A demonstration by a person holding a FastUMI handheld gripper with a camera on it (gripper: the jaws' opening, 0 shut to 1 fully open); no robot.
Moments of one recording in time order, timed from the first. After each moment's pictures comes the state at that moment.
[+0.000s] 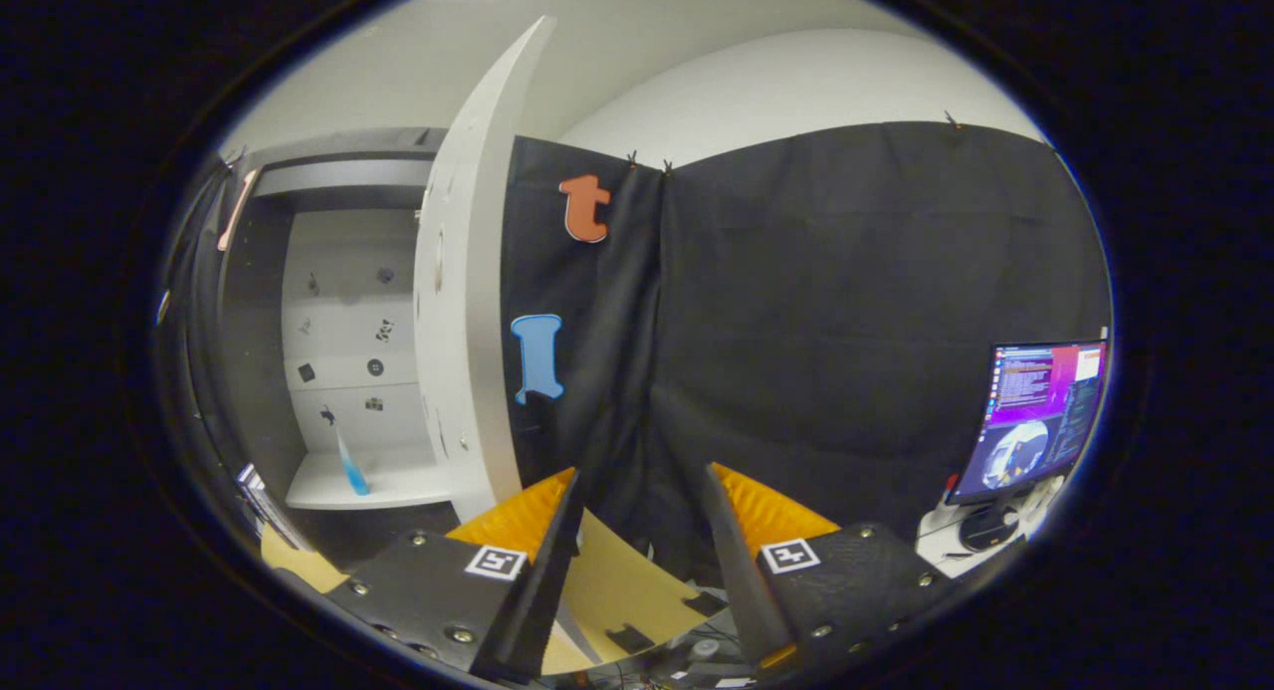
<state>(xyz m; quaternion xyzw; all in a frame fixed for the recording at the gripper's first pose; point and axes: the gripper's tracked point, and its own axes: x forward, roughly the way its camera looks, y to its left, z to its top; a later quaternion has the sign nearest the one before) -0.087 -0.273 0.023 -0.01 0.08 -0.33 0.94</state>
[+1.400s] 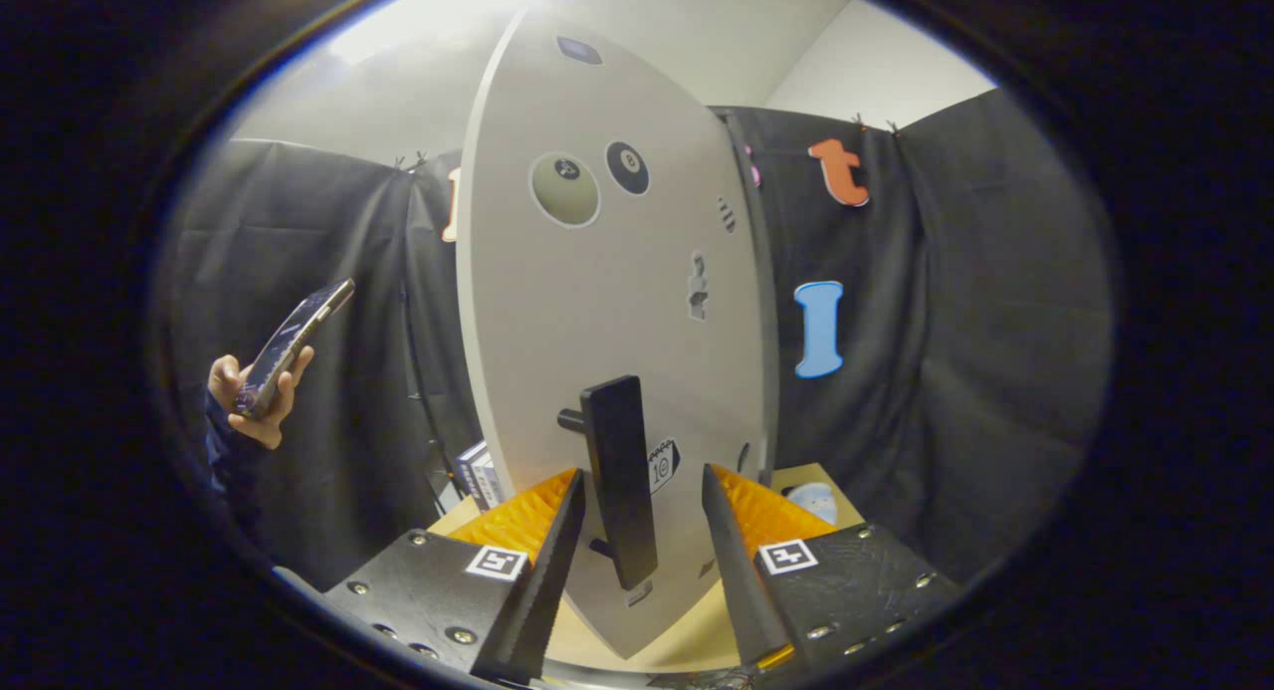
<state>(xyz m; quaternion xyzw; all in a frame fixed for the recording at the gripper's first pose) 0.001 -0.069 -0.016 0.05 0.12 0.05 0.99</state>
